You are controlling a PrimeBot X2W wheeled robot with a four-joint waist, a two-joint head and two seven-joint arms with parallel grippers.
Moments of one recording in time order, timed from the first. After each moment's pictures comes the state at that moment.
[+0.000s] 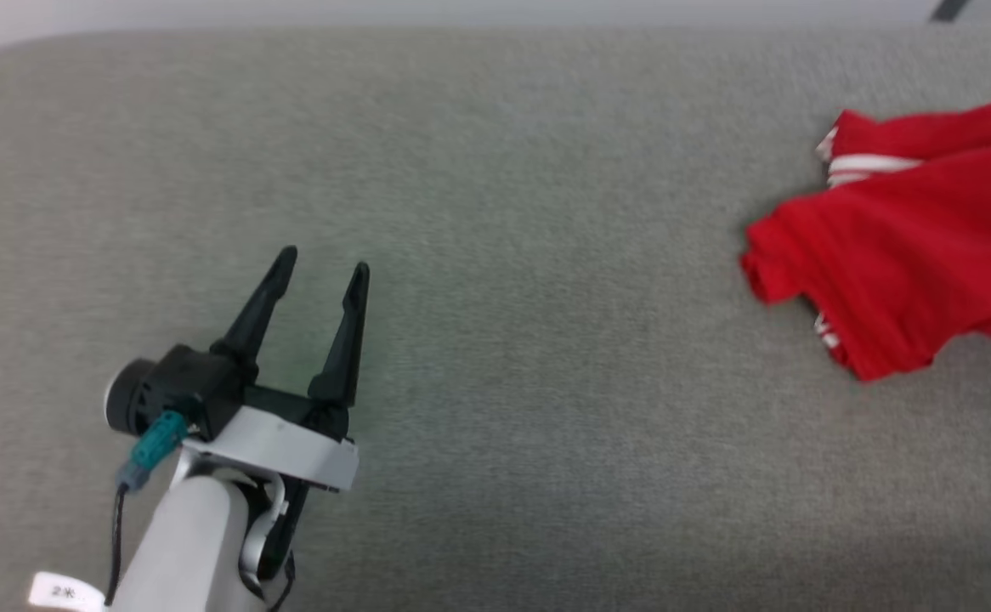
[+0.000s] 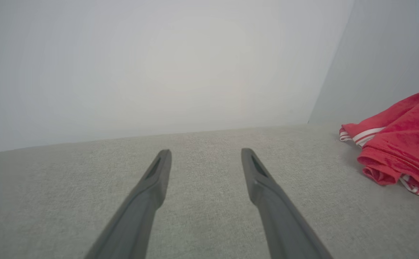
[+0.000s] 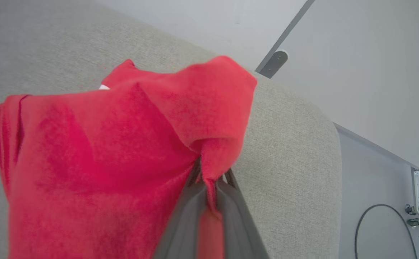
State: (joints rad) left arm -0.34 0.23 -0.19 0.17 -0.30 -0.13 -0.26; right arm -0.73 -0.85 0.40 0.30 0.65 0.13 0.53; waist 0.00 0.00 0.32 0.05
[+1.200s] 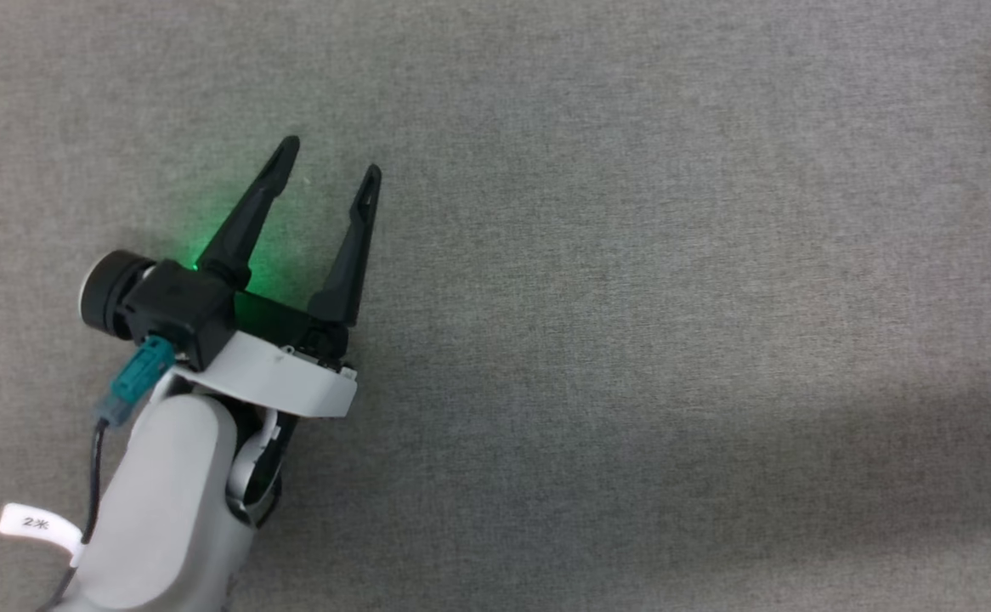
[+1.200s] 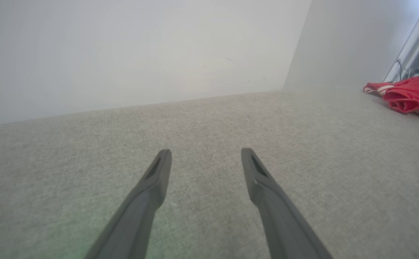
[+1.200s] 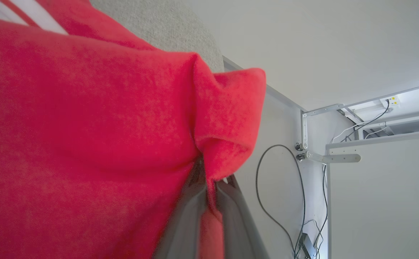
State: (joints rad) left arm -0.51 0.29 -0.25 0.13 -0.28 -0.13 -0.26; right arm -1.02 -0.99 0.53 0.77 0.47 0.13 0.18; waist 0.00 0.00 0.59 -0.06
